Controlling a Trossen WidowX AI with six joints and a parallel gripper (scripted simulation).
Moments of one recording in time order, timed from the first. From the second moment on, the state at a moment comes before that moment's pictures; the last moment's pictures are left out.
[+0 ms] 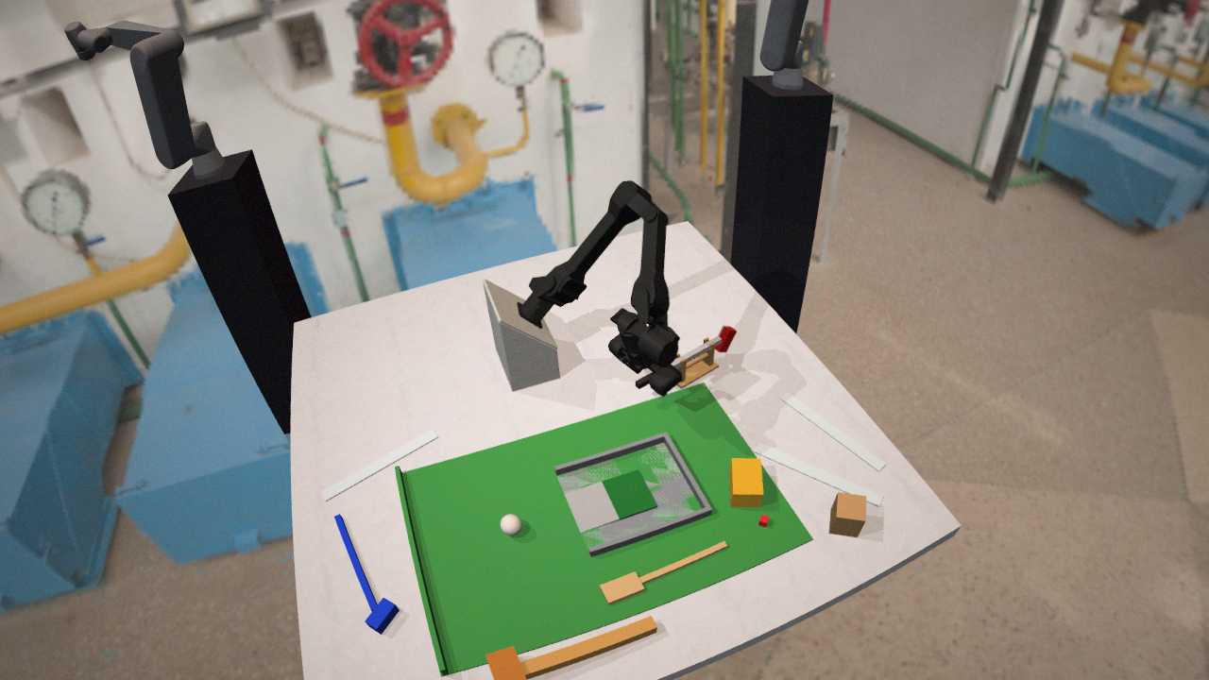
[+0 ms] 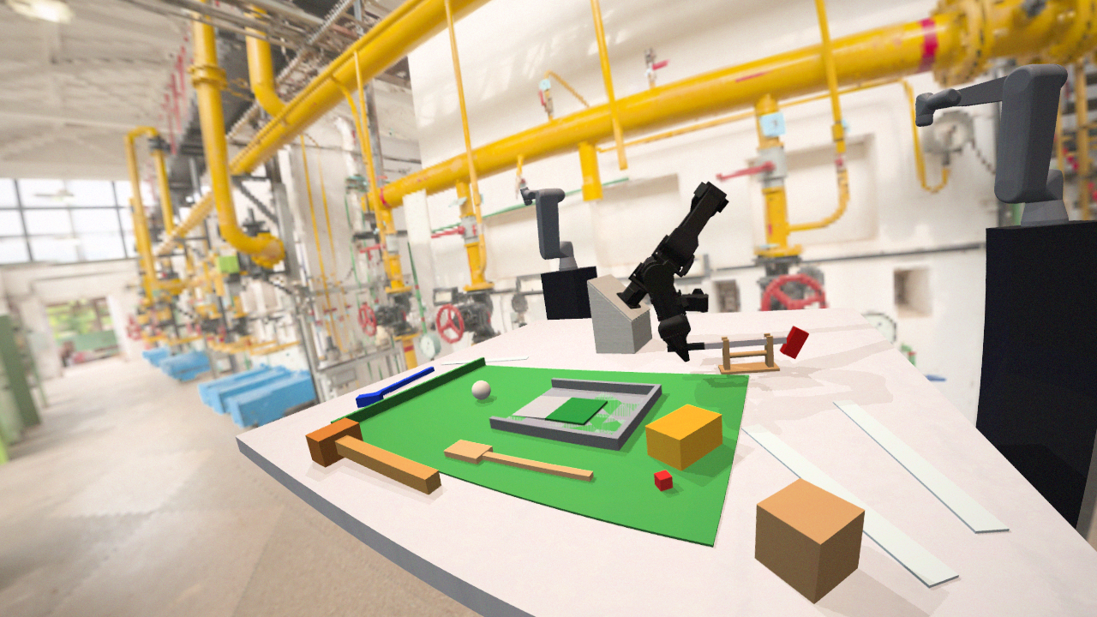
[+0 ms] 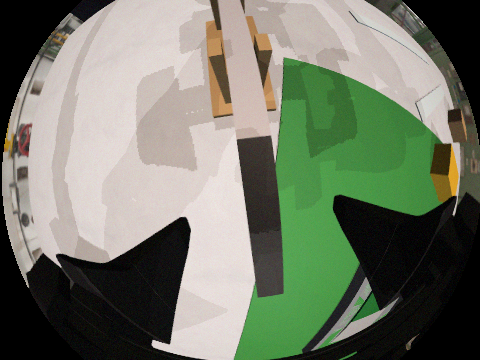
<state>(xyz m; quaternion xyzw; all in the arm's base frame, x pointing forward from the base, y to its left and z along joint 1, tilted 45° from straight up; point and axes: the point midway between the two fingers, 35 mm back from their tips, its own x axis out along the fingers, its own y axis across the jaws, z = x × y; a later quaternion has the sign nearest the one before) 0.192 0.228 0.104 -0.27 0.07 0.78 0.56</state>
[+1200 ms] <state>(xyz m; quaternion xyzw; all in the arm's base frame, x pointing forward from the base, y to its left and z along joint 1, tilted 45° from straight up) 0.190 0.233 0.096 -0.27 0.07 0.78 0.56</state>
